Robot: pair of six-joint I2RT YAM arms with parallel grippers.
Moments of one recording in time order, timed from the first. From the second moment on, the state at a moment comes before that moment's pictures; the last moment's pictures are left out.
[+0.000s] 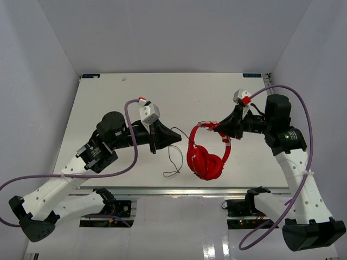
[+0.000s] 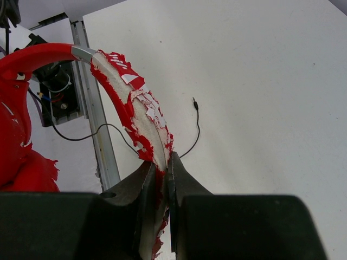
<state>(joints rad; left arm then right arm) -0.83 0.93 1.07 -0.14 0.53 -0.20 0.18 0.94 1.11 -0.60 -1.06 -0.28</state>
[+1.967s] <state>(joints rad) -0.86 1.19 0.37 0.86 0.32 -0.52 -0.03 1.04 1.03 -0.21 -0.85 0.54</state>
